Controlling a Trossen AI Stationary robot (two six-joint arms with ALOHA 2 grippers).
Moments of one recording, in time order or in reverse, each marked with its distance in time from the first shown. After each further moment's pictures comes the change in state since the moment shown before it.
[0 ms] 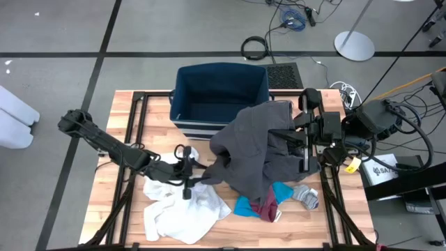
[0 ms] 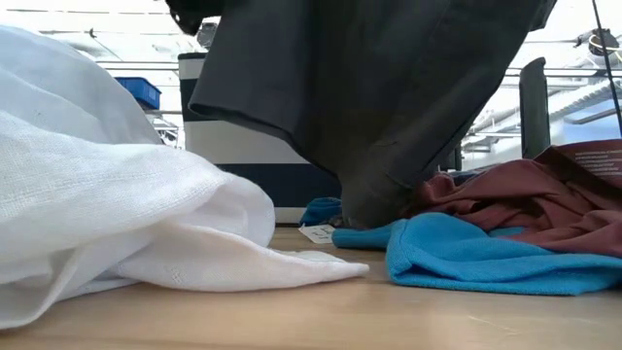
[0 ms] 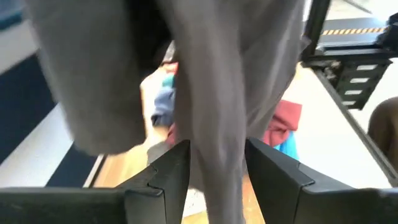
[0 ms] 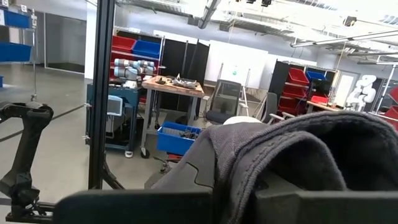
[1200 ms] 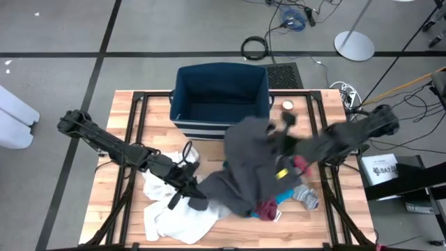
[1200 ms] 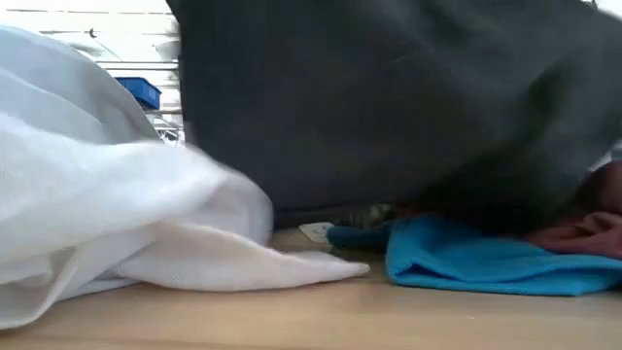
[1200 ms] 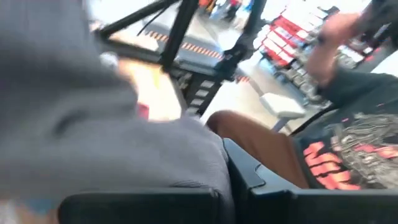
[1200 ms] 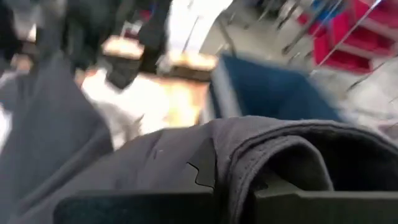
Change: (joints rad) left arm 0.033 -0.011 -0.001 0.158 0.605 -0.293; right arm -0.078 -0.018 -0.403 -0.353 0.164 0.285
